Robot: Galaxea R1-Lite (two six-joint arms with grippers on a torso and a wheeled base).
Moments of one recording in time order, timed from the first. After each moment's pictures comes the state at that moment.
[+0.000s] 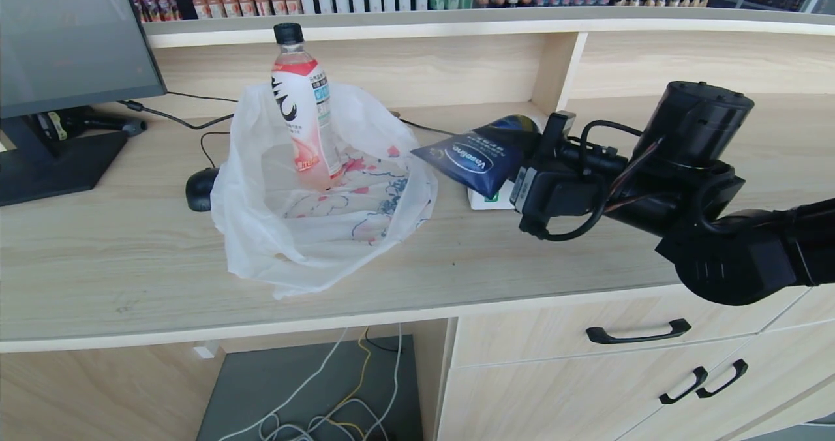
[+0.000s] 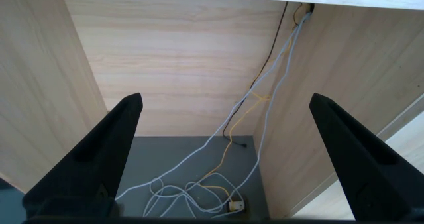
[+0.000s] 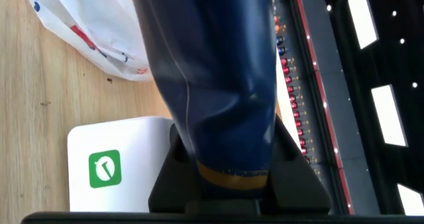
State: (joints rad) left arm 0.00 0.00 0.00 0.00 0.00 -0.02; right arm 0.46 1.85 -1.11 -0.92 0.48 -1.39
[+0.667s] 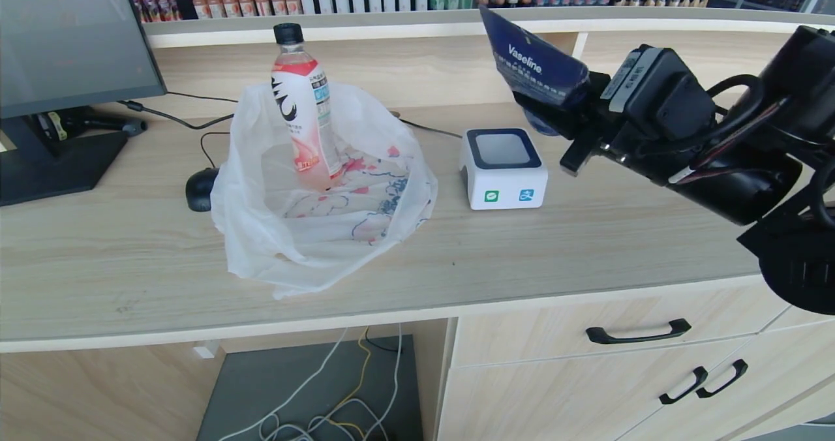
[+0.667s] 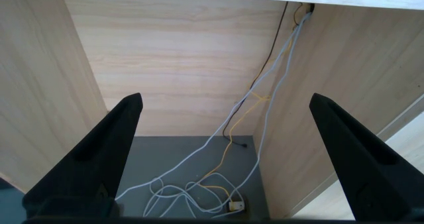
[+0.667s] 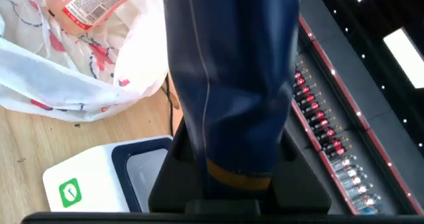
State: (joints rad) left arm 0.00 0.00 0.00 0.00 0.00 -0.02; right arm 0.45 1.69 -1.03 -1.02 0.39 -0.95
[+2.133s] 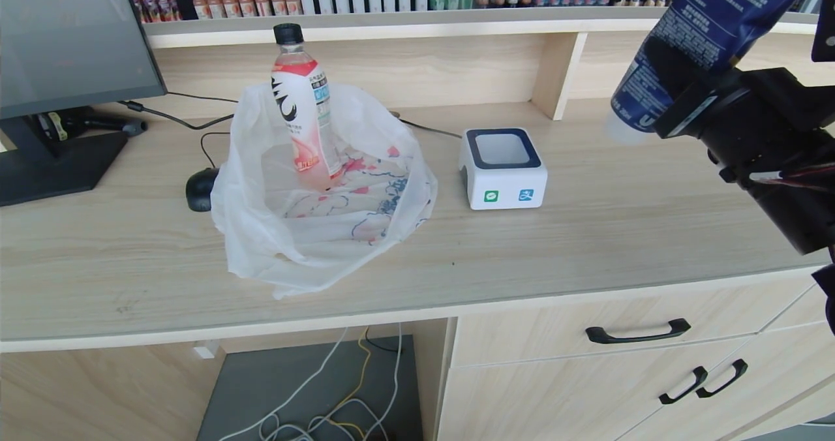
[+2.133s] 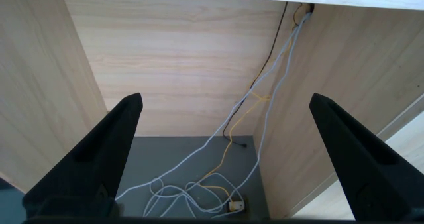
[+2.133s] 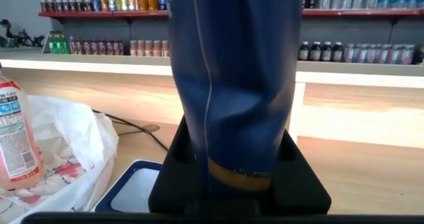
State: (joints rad) left arm 0.00 0.00 0.00 0.00 0.00 -0.02; right arm 0.36 1.58 -0.81 -1.33 -0.01 -0.10
